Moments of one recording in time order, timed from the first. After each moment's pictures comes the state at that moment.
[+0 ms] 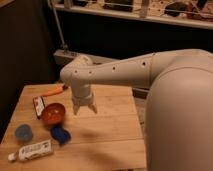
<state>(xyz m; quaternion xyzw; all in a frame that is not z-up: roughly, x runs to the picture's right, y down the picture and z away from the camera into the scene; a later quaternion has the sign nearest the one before) -0.104 0.102 0.704 -0.26 0.23 0.64 0.68</state>
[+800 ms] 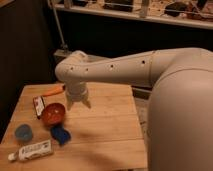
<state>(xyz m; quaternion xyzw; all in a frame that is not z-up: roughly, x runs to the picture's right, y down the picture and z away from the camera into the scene) -0.149 0.065 0.691 -0.27 0.16 0.63 0.71</state>
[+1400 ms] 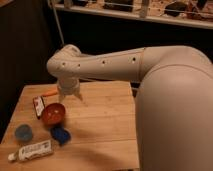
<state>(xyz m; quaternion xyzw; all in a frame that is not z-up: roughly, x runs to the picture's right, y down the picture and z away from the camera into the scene) -0.187 0.035 0.710 -0.26 0.11 0.62 0.73</state>
